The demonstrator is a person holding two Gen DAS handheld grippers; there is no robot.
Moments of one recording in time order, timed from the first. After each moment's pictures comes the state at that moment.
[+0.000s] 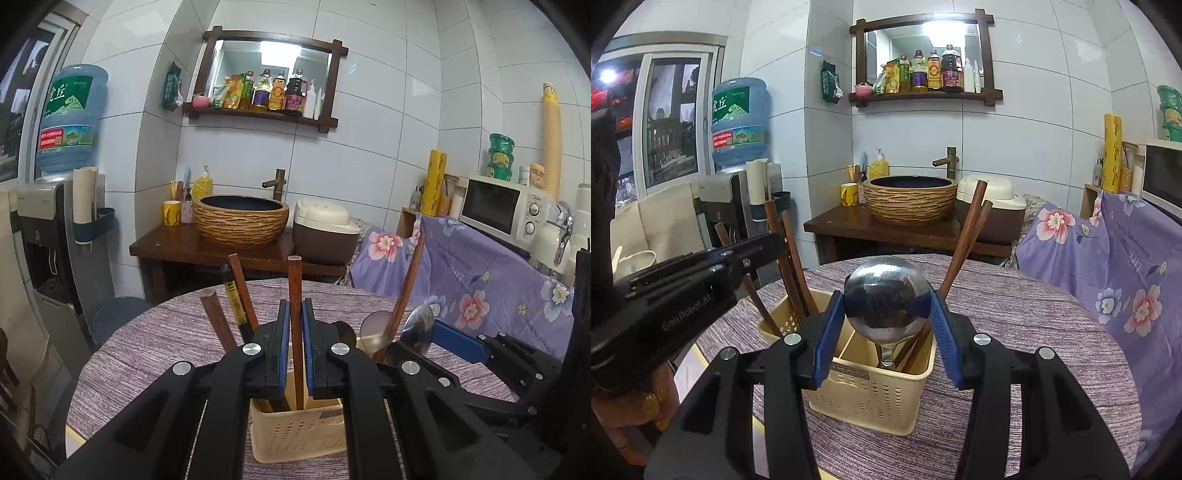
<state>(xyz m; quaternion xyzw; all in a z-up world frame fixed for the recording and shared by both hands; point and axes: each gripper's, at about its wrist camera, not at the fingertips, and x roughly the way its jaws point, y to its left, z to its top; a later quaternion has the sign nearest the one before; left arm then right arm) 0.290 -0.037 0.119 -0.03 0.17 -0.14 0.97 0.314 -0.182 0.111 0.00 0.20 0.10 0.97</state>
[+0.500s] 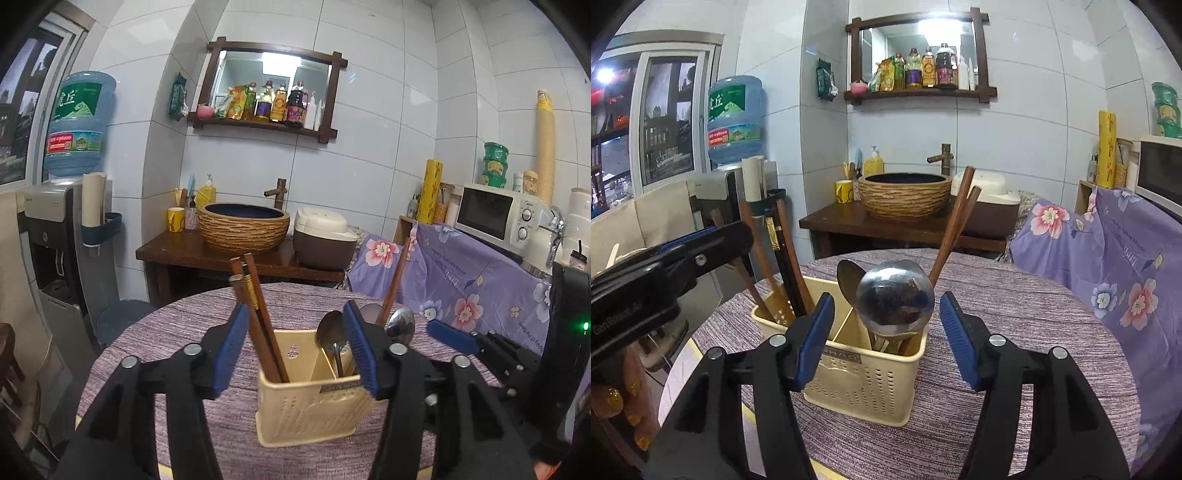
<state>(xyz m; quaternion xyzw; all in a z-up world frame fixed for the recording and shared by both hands) 0.246 -0.017 0.125 -0.04 0.15 -0.15 0.98 0.288 -0.196 0.107 0.01 0.19 0.10 0.98</state>
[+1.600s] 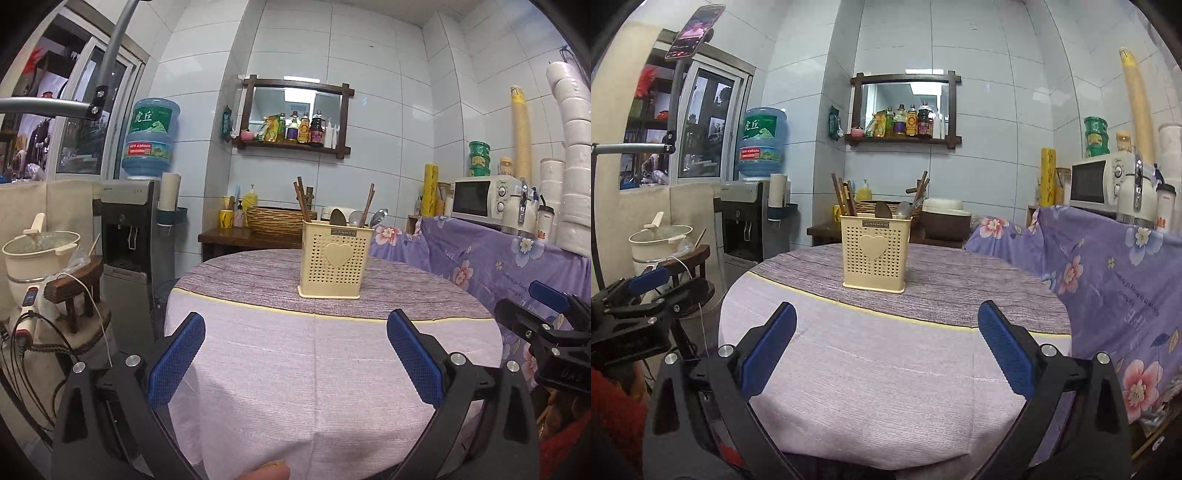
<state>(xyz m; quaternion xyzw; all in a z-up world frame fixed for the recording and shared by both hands) -0.017 0.033 0.022 -0.03 0.10 -0.08 0.99 -0.043 -0.194 0.032 -0.01 0.10 0.05 0.99</state>
